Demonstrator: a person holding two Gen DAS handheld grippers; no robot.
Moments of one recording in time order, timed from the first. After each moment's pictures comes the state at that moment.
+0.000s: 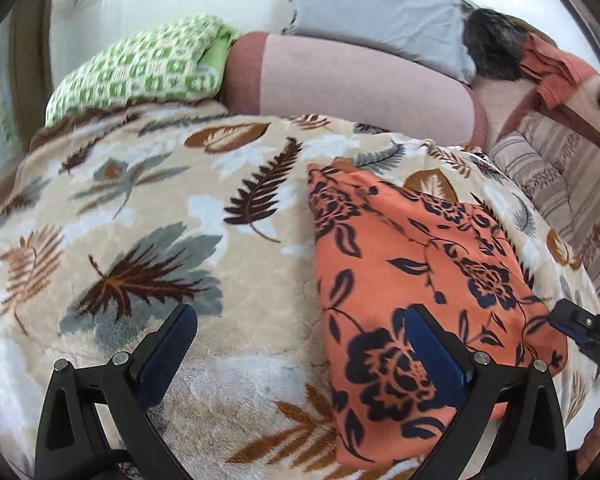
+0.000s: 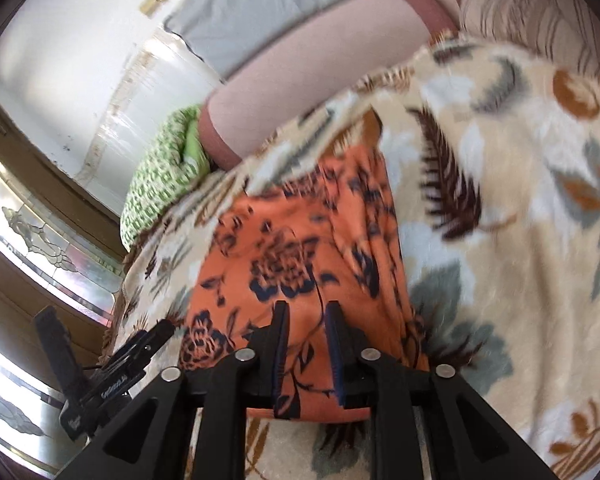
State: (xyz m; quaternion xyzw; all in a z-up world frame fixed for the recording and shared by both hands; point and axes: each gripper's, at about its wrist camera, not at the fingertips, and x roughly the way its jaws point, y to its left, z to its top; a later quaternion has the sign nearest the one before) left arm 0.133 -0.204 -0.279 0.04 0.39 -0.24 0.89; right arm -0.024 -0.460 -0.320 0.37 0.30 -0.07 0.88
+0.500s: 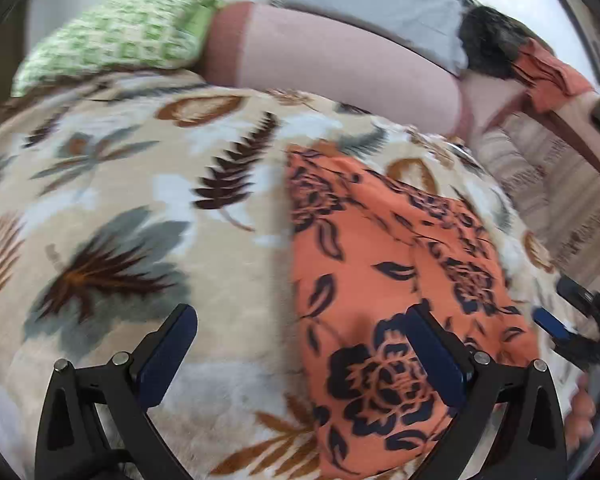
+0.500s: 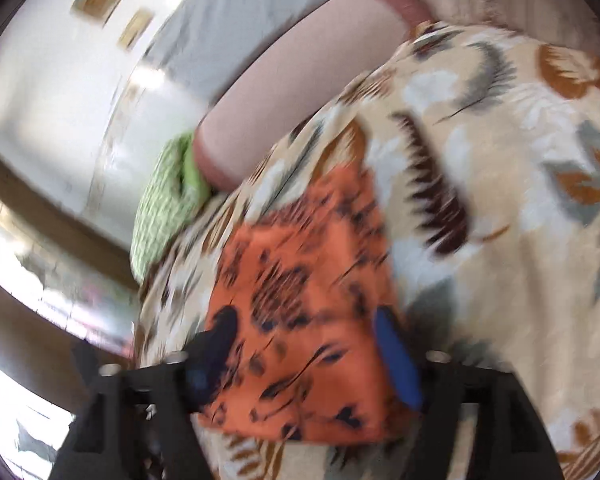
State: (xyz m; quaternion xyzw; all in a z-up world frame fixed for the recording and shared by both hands) left arm 0.160 -0.210 -0.283 0.01 0.45 -0.31 0.84; right arm -0.028 -0.500 -0.322 0.44 0.27 -0.08 0.85
